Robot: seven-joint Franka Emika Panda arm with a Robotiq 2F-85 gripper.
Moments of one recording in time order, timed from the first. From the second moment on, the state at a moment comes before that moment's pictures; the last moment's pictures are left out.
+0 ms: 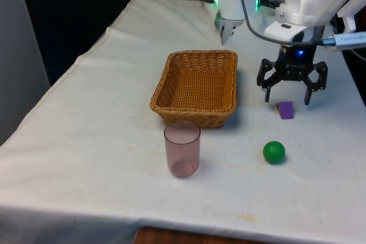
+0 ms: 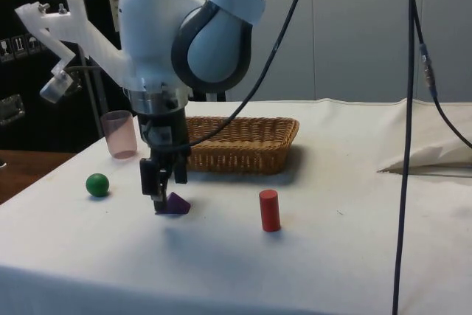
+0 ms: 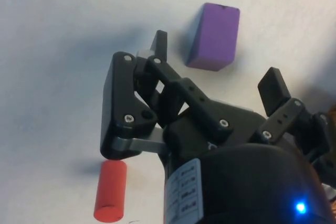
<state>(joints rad) 0.26 0.54 -0.01 -2.05 -0.12 2.66 0.28</state>
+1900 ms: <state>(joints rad) 0.26 0.31 -0.02 -2.06 -0.12 2.45 0.23</state>
